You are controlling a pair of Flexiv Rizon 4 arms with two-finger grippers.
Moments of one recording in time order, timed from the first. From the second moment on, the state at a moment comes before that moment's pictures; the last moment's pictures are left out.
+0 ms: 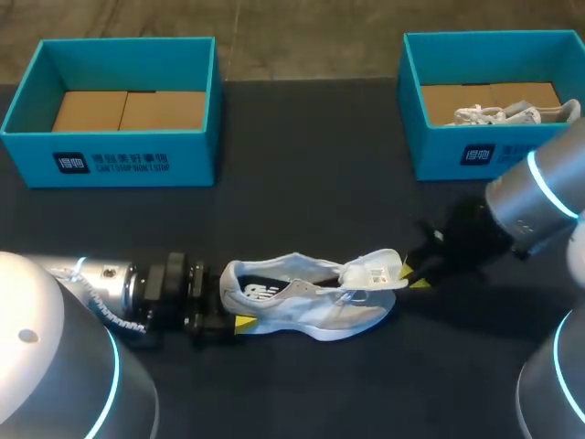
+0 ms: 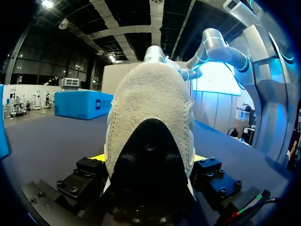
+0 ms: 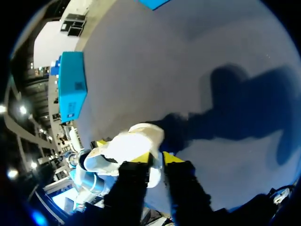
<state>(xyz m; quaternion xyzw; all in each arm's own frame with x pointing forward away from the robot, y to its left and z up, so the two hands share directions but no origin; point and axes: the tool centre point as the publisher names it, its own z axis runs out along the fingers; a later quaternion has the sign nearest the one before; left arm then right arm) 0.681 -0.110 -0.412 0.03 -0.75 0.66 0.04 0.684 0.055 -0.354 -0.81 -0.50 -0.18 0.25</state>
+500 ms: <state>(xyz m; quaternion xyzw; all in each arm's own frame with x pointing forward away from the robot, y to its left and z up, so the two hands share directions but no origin) 0.681 -0.107 -0.412 0.03 -0.75 0.66 0.04 0.683 0.039 -0.307 -0.81 -0.50 -0.23 0.21</state>
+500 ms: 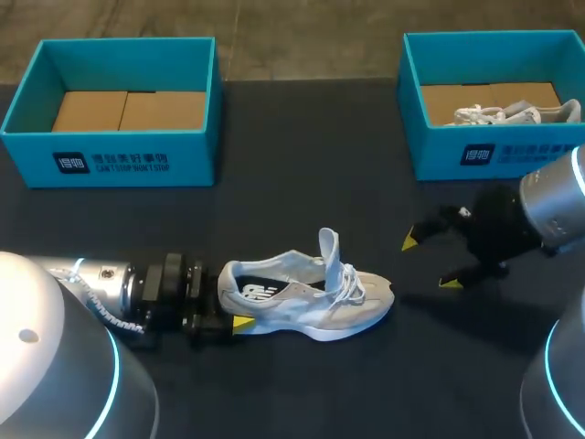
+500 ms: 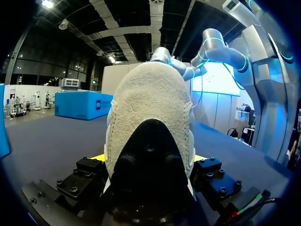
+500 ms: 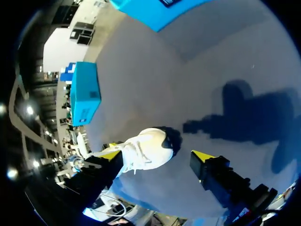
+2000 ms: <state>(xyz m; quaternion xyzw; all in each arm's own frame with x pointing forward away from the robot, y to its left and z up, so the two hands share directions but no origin) 0.681 -0.107 -0.413 0.03 -0.75 0.66 0.04 0.688 0.119 -0.200 -0.48 -0.88 -0.07 0.04</state>
